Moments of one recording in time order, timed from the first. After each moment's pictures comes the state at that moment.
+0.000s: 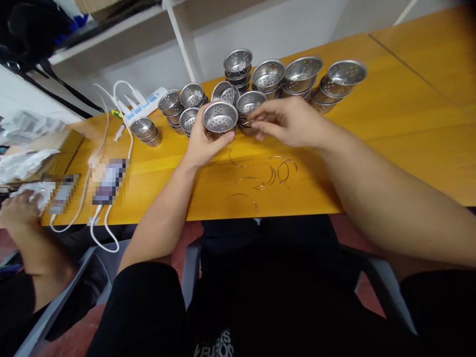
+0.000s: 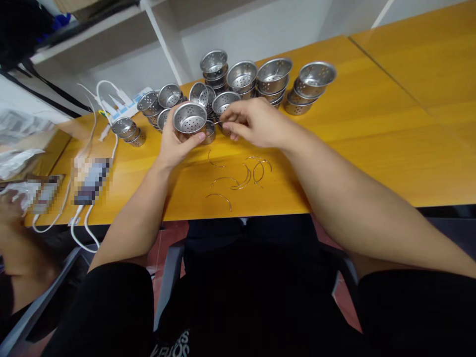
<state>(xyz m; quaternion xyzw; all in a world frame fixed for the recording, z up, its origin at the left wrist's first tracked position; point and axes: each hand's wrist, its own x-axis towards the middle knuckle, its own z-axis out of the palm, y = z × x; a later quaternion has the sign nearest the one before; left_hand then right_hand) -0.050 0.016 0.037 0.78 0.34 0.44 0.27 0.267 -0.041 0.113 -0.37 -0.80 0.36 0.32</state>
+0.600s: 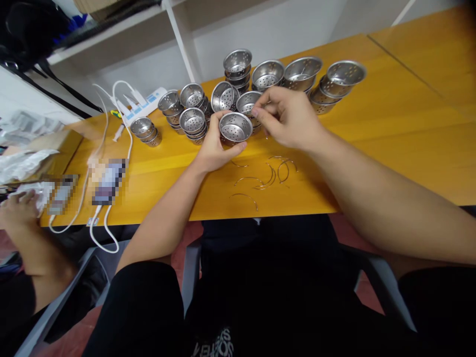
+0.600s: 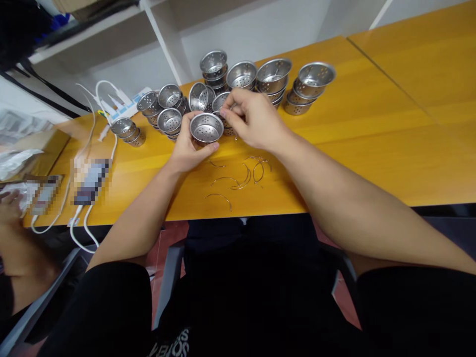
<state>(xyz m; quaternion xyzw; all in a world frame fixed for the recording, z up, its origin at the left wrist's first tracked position) -0.028 0.008 0.004 0.81 0.31 0.42 0.27 0.255 -0.049 0.113 -0.46 -0.77 0.27 0.36</state>
